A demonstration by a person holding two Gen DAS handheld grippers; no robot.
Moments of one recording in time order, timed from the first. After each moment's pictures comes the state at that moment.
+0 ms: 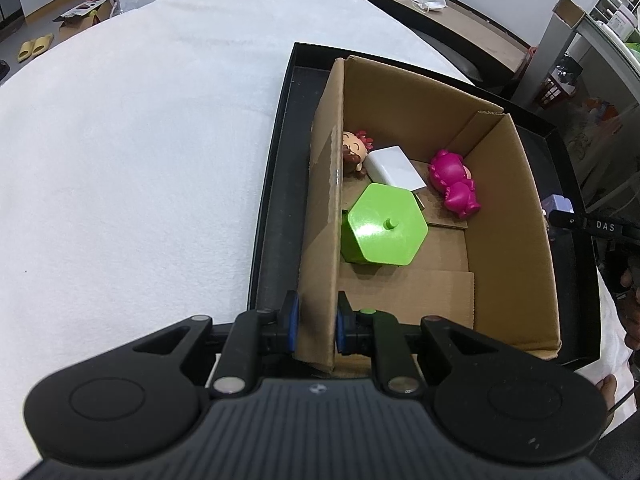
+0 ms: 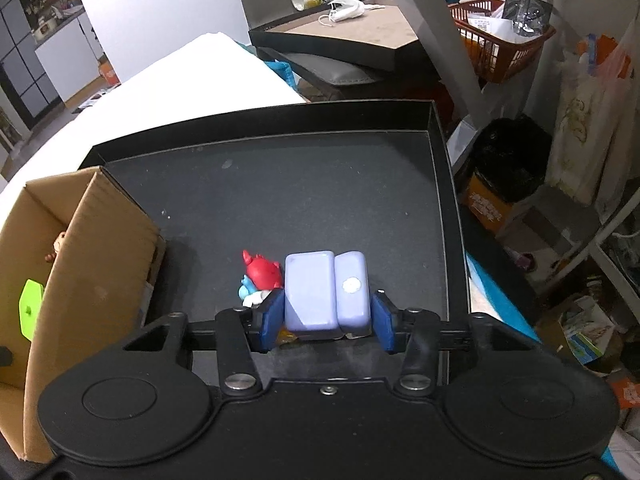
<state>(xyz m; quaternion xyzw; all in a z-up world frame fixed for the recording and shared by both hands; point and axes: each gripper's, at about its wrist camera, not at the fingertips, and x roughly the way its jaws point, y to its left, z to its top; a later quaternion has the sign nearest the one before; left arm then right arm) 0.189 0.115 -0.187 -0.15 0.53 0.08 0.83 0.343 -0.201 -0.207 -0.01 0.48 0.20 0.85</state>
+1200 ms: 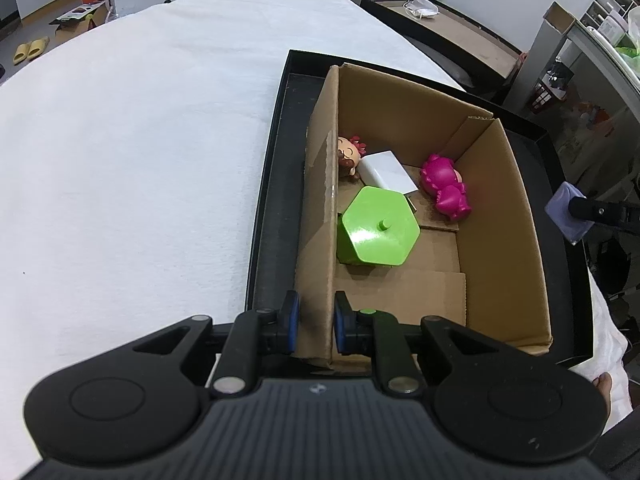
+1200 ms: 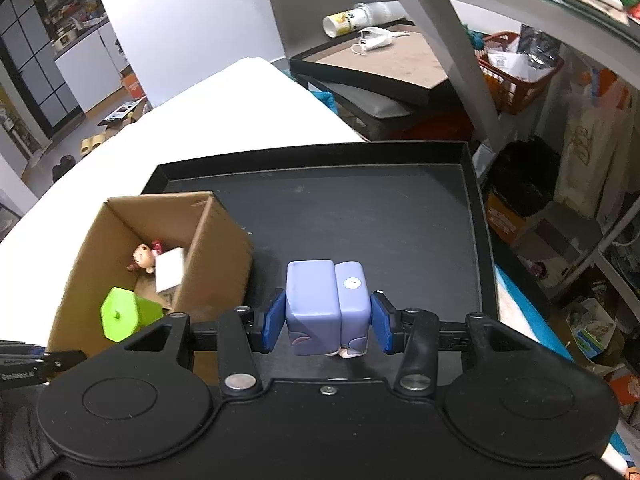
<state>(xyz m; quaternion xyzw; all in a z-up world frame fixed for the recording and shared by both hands) 0.182 0.119 -0.182 -0.16 0.52 0.07 0.84 0.303 -0.174 -0.142 0.00 0.46 0.23 0.86</state>
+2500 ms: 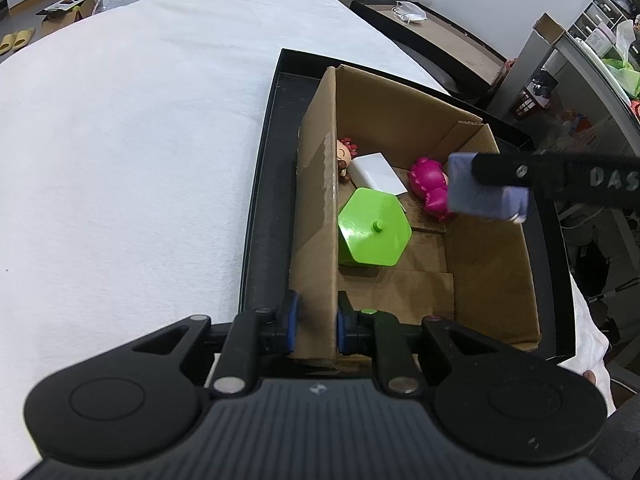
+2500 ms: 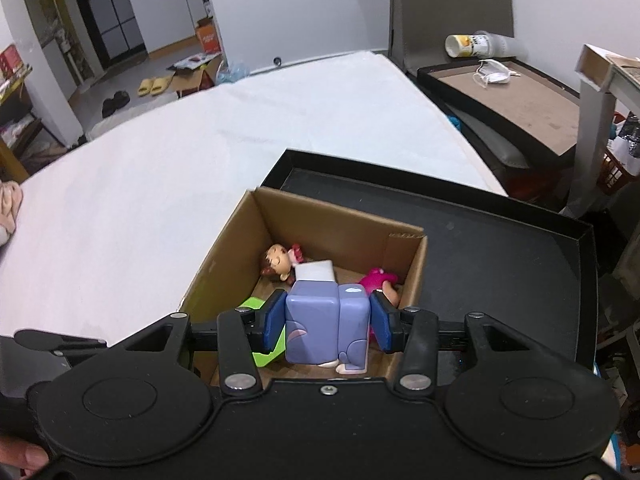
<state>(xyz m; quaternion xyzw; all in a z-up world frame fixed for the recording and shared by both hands) 0.177 0.130 -0.184 -0.18 0.51 0.04 0.84 0.267 -0.035 -0.107 -0.10 0.45 0.31 0.83</state>
